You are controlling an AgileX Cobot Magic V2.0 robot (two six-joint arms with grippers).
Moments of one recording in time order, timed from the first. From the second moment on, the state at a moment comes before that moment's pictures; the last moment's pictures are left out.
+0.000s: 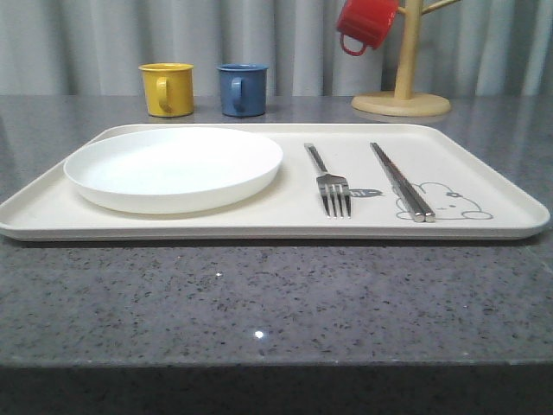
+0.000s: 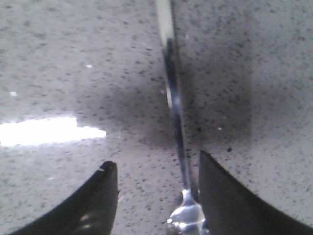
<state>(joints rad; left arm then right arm) -0.08 0.12 -0.34 -0.06 0.39 0.17 -0.17 1.79 -1.59 -0.01 1.23 -0.03</state>
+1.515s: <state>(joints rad) -0.08 0.12 -0.34 -0.06 0.39 0.17 -0.20 1.89 -1.59 -0.01 1.22 -0.04</state>
